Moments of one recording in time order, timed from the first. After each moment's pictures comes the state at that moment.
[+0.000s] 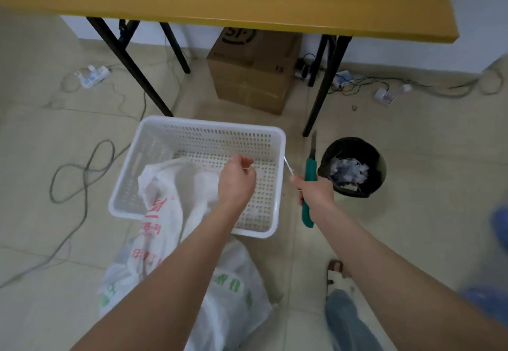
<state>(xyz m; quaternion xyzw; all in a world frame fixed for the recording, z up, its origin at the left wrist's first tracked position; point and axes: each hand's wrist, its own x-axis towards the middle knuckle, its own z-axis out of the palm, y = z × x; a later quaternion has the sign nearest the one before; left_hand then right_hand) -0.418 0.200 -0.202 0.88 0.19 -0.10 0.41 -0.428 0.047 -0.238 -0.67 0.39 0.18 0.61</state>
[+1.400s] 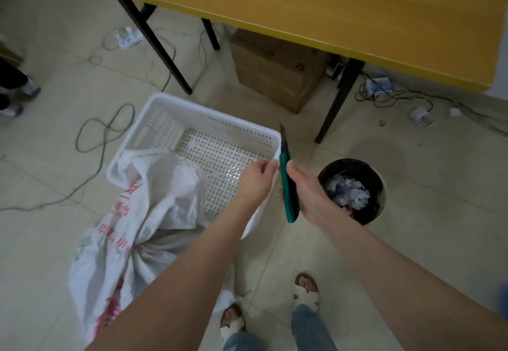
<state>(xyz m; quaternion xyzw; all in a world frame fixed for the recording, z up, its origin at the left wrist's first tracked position) -0.353 0.072 -0.205 0.81 0.28 -0.15 0.50 -0.337 -0.041 -0.219 -0.61 0.20 0.37 0.67</state>
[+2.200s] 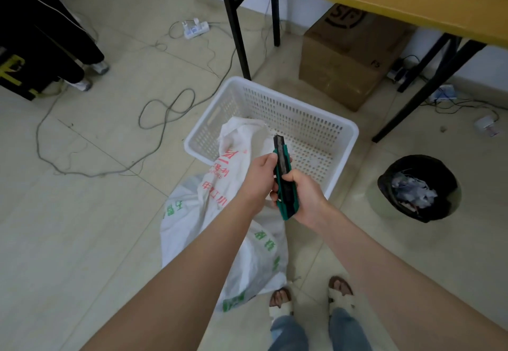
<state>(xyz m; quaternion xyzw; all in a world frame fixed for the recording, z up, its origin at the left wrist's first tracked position) -0.514 0.266 -0.156 0.65 0.34 -0.09 0.68 -0.497 0.167 -0.169 -0.48 0.19 0.46 0.72</state>
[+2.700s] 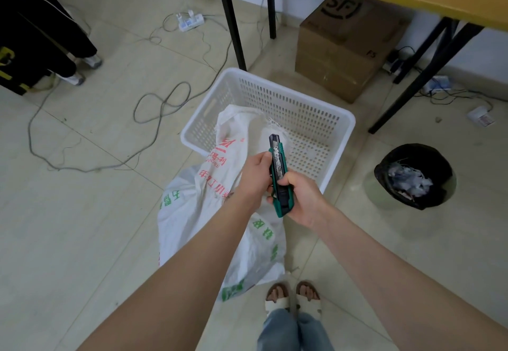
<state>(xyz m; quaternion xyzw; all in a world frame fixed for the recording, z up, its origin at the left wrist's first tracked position) -0.536 0.261 -0.177 0.65 0.36 -0.07 0.66 -0.525 0.159 -0.180 -0.45 0.19 0.46 0.74</state>
